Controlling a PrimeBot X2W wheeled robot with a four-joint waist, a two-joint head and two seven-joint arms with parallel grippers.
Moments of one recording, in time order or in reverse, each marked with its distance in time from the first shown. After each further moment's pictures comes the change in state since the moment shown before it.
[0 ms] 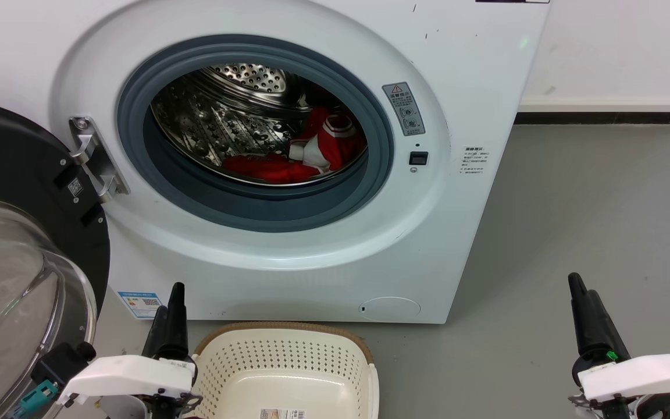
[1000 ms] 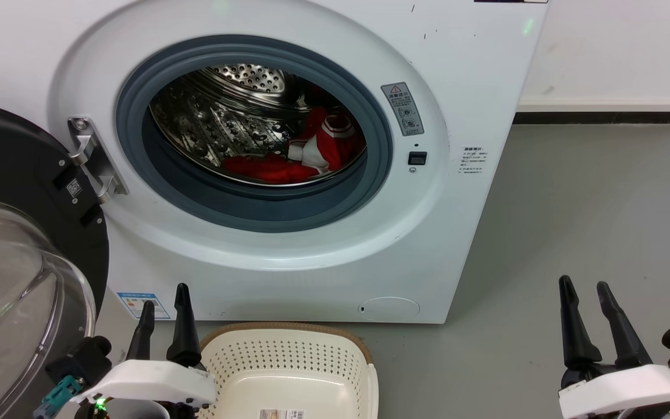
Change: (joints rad) left arm 0.035 0.001 -0.042 -0.050 0.411 0.065 -0.095; right arm 0.050 0.000 0.026 -0.096 -0.476 0.000 -0.097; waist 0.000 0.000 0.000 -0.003
